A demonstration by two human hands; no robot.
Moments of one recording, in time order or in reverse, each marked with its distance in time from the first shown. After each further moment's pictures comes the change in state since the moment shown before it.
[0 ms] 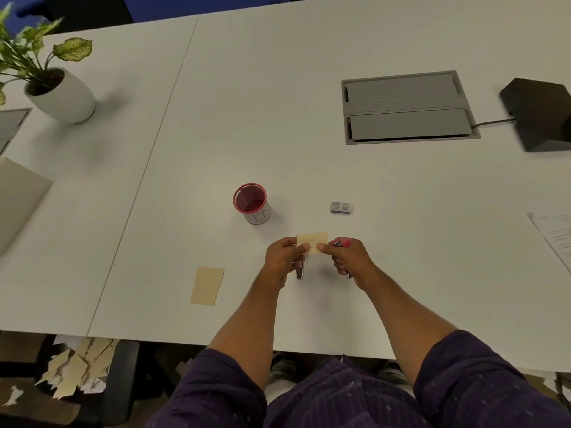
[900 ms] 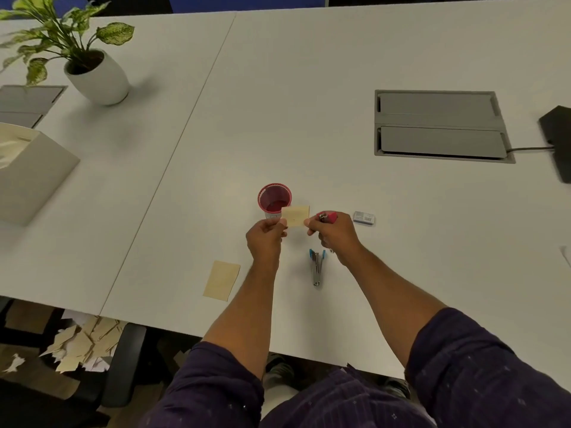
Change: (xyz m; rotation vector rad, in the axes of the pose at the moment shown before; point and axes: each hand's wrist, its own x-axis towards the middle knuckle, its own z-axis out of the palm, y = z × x) left_hand 0.006 0.043 -0.046 -0.103 0.499 0.351; right_hand 0.023 -0.067 0.082 -0.086 -0.040 -0.198
